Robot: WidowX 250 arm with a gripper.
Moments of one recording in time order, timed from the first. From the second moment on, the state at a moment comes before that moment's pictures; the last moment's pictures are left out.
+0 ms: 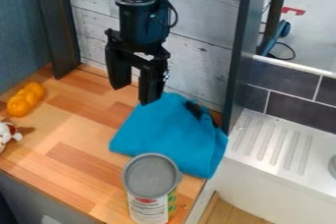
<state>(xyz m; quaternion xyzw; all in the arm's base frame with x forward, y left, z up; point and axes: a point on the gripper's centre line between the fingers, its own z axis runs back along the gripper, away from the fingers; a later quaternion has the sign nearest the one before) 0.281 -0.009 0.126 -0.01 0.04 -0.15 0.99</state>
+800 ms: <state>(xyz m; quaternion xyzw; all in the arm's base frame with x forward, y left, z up) 0.229 0.091 0.111 0.04 0.08 -0.06 0.99</state>
